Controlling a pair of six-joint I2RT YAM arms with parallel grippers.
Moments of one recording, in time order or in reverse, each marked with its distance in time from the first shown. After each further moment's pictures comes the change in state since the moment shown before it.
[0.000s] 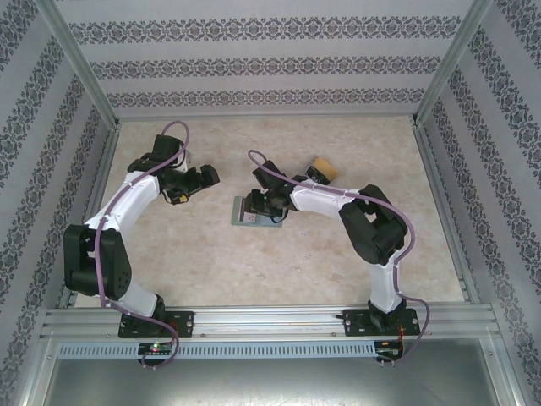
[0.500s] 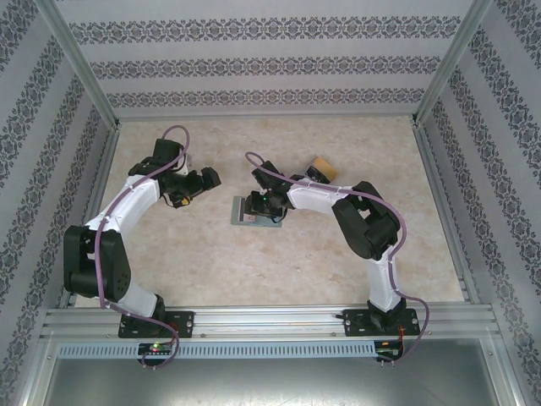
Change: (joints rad) left arm 0.000 -0.013 -0.050 0.043 0.039 -0.026; right arm -0.006 0.061 0.036 -0.023 -0.024 -0.070
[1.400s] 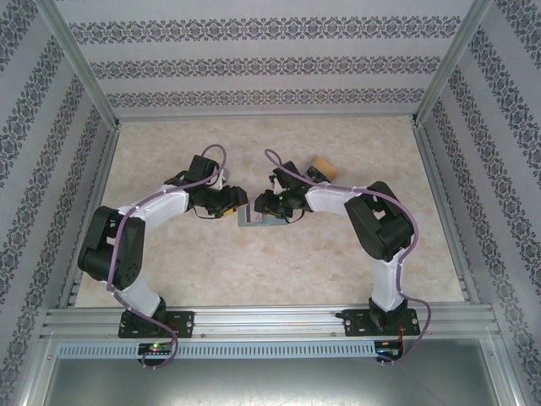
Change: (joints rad) left arm -0.217 0.132 -0.130 0.320 0.170 -0.149; right arm -0.108 -0.085 -0.199 0.222 -0.201 0.006
